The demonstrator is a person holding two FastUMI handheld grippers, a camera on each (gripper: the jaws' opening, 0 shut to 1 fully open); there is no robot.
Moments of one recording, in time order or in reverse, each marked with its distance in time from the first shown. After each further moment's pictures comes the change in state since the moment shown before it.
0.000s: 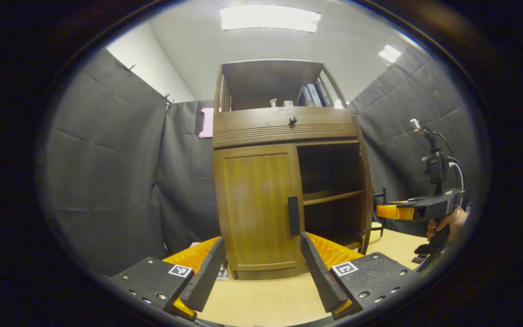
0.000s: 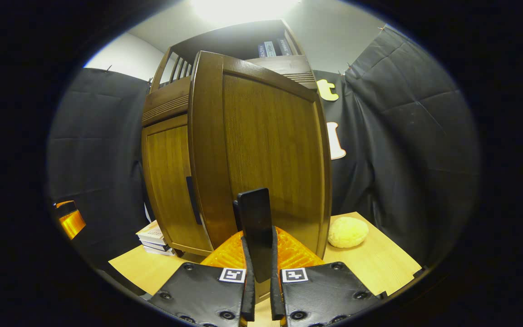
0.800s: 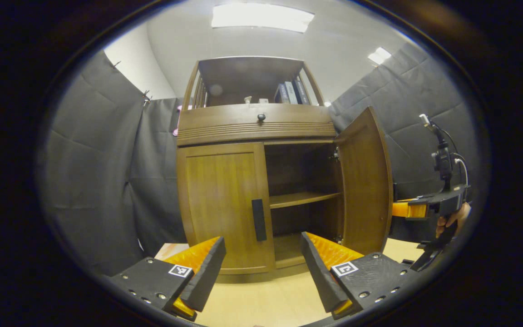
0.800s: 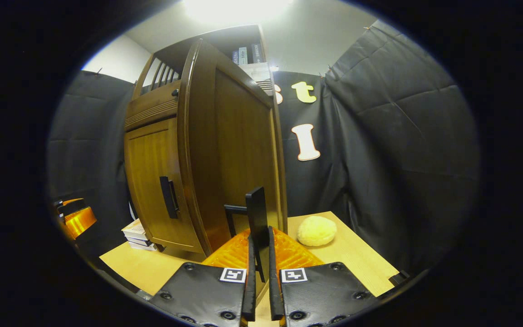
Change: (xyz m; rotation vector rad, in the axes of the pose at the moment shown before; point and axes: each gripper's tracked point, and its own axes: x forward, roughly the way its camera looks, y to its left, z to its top) left arm 0.030 -0.072 0.008 -0.008 0.000 -0.131; right arm -0.042 -0.087 0.005 0.013 -0.002 -0.100
